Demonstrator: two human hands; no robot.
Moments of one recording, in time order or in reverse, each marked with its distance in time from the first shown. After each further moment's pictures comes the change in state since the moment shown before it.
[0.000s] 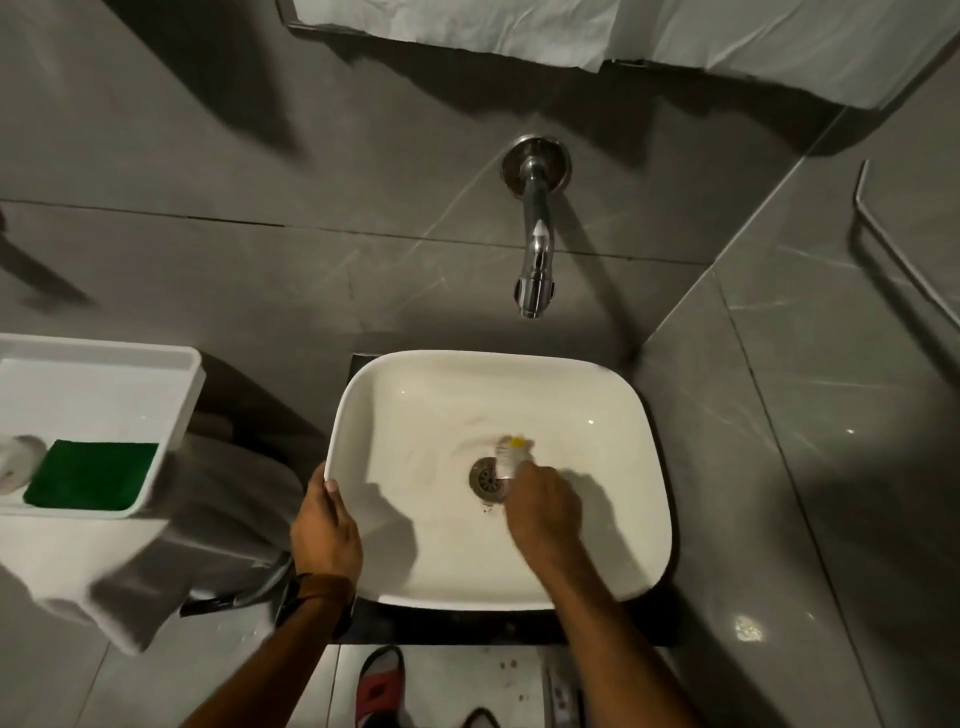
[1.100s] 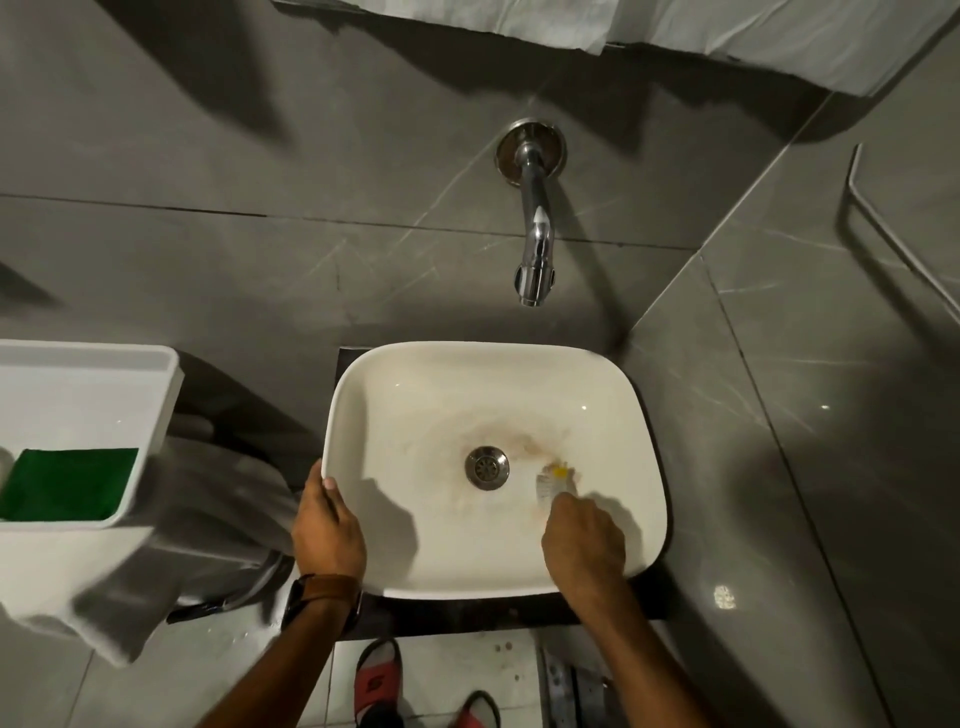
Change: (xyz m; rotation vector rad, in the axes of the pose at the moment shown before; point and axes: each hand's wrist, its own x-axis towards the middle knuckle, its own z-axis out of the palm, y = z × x) left_hand -0.003 0.008 -0.005 -0.024 -0.029 -0.036; right_hand -0.045 0.037 0.009 -0.038 -0.007 0.146
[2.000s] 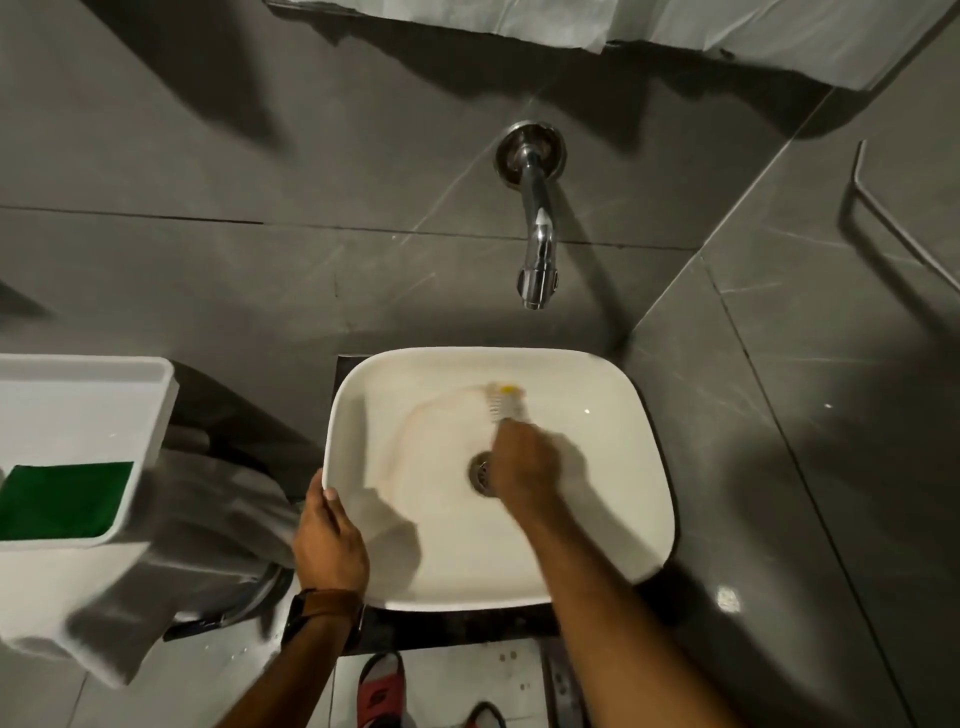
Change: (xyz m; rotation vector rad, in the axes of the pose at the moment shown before) left_hand 0.002 -0.004 0.001 -0.045 -0.023 -0.014; right_hand 0.054 -0.081 -0.032 0.081 0.172 -0.136
